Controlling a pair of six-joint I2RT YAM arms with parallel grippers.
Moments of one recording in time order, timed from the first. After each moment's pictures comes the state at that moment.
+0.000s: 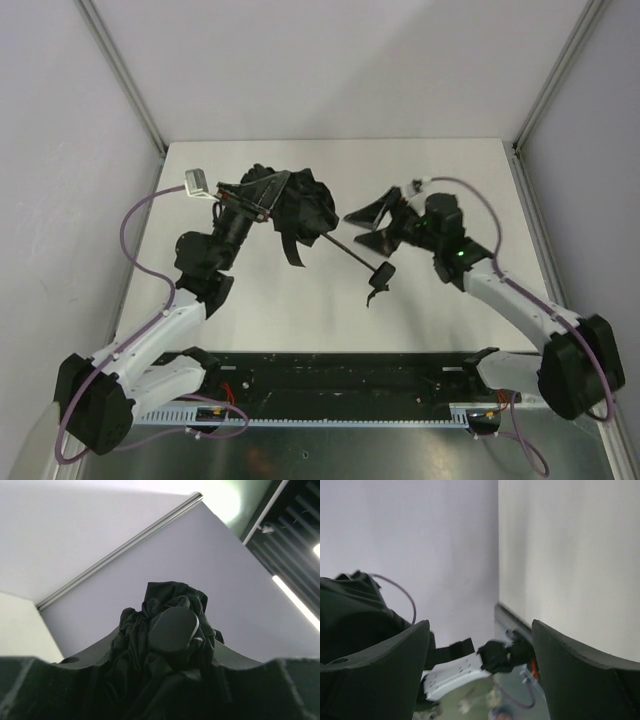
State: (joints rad) left arm -0.50 0.97 0.62 0.85 0.06 -1.22; right arm 0.45 1.17 0.86 0.09 -0.48 1.22
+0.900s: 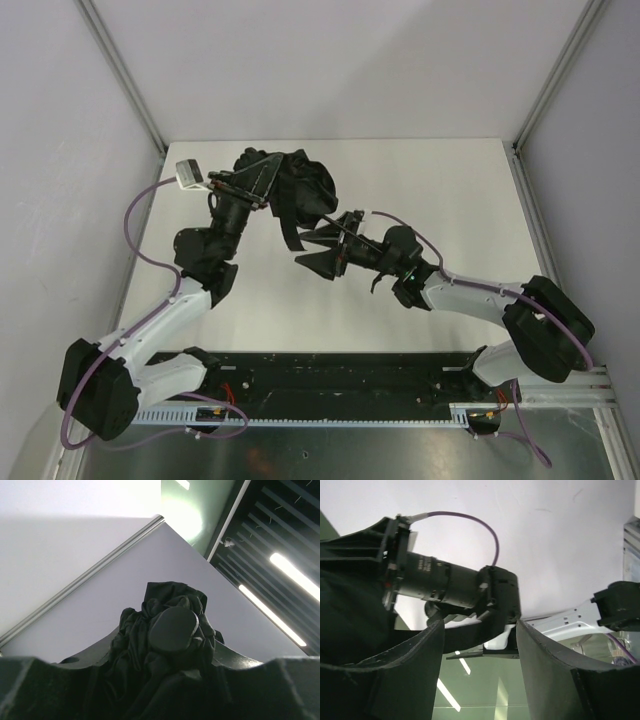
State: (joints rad) left arm -0.50 1.07 0.70 1.06 0.03 -1.26; right arm 0.83 1.44 0.73 0.85 -0.45 1.99
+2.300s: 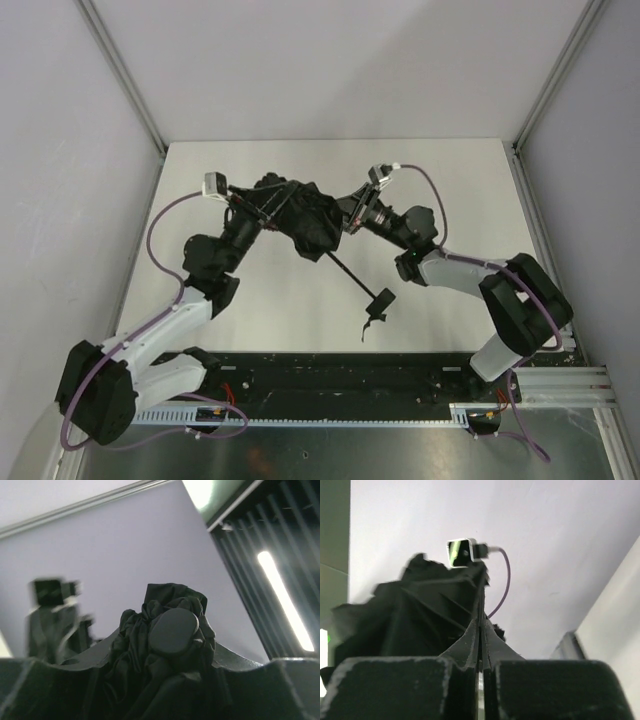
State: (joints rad) left arm -0.52 1.06 0.60 1.03 0.16 -1.54; right arm 0.65 1.61 0.80 1.21 -0.49 1.60
